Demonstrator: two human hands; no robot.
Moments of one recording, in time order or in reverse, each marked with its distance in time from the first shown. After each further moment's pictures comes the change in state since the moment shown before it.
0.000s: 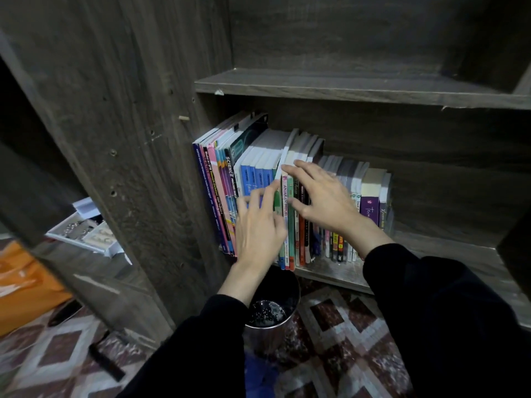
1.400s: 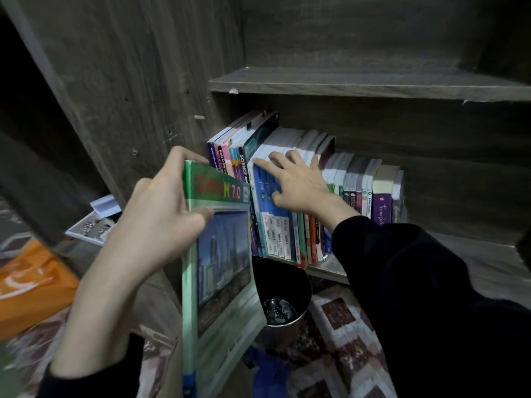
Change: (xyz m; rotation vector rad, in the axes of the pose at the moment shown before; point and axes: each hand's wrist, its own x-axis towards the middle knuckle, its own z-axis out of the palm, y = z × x) left_hand 0.005 0.005 -0.192 0.011 -0.220 -0.155; right_hand 0.044 -0.056 0.000 -0.212 -0.181 -0.071
